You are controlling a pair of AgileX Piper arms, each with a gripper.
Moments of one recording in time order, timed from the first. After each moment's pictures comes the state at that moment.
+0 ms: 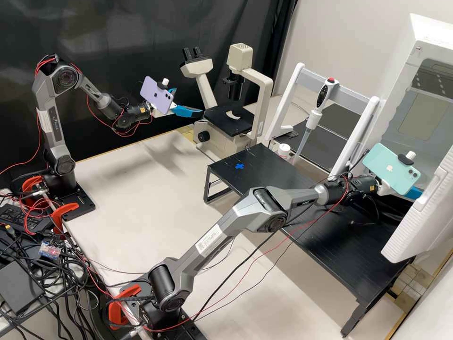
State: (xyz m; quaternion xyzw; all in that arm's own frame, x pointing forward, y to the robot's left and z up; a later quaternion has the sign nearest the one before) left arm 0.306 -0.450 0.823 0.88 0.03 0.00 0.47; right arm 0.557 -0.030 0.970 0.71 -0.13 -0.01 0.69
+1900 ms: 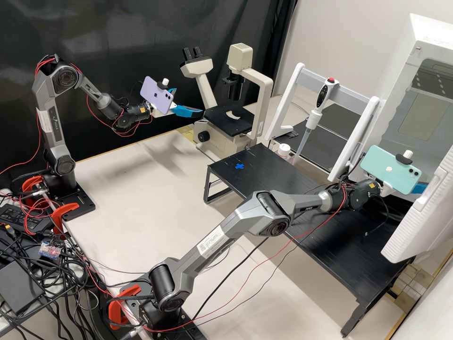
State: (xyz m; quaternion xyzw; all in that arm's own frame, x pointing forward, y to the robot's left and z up) left arm 0.306 -0.450 0.823 0.88 0.03 0.00 0.47; right arm 0.557 -0.042 0.974 0.70 -0.09 0.01 0.71
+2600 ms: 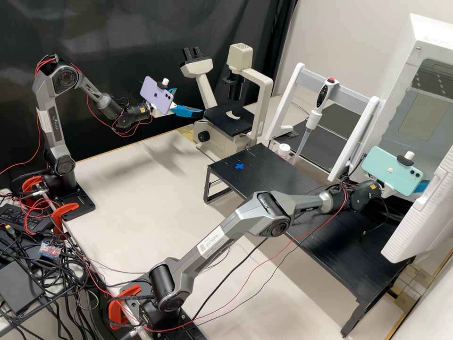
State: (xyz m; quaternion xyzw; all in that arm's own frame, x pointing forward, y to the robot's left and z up) left arm 0.306 -0.450 0.823 0.88 0.03 0.00 0.47; right arm 0.556 -0.046 0.977 0.70 -0.09 0.01 0.71
